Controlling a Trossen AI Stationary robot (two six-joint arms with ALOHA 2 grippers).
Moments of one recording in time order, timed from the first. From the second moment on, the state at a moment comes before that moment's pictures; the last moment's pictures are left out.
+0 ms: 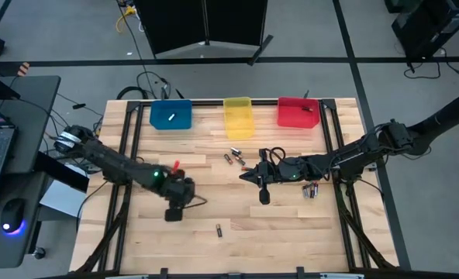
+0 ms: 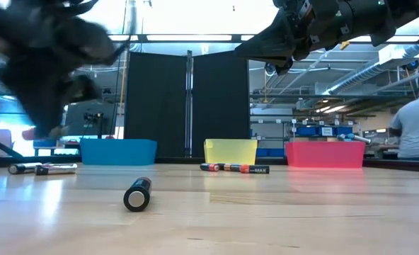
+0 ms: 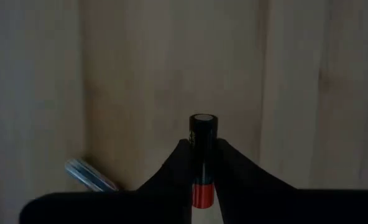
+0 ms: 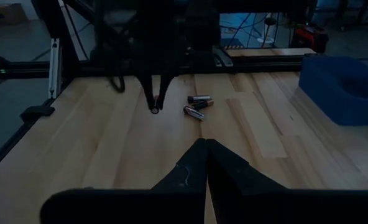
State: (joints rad) left arm -0.34 1.42 0.87 -0.70 -0.02 -0.39; right arm 0.20 1.44 0.65 0.51 0.21 0.09
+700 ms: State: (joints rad) left arm 0.39 1.69 1.40 -0.68 0.20 0.24; right arm 0.20 1.44 0.65 0.37 0.38 0.11
